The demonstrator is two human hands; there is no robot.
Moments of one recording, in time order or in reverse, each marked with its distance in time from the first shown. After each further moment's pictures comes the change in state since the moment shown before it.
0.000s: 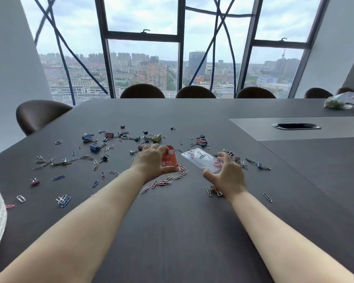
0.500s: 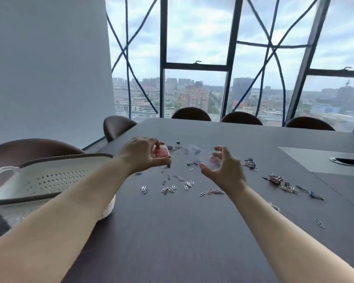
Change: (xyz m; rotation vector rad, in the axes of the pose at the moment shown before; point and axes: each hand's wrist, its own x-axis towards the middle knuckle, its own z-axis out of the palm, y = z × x) left_hand -0.153 -0.076 -0.166 0.108 0.207 -0.155; right_hand -0.062 -0.163 0.005 0.216 -0.098 -0.364
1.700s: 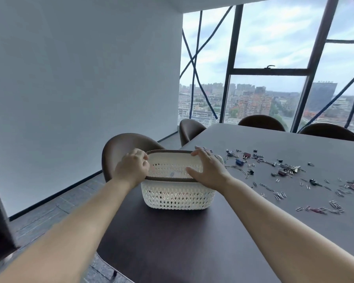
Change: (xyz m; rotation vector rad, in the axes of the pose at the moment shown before) left_hand -0.174 -0.202 -0.065 0.058 0.286 -0.520; right_hand -0.033 -0.200 0.179 -0.099 -0.440 -0.463
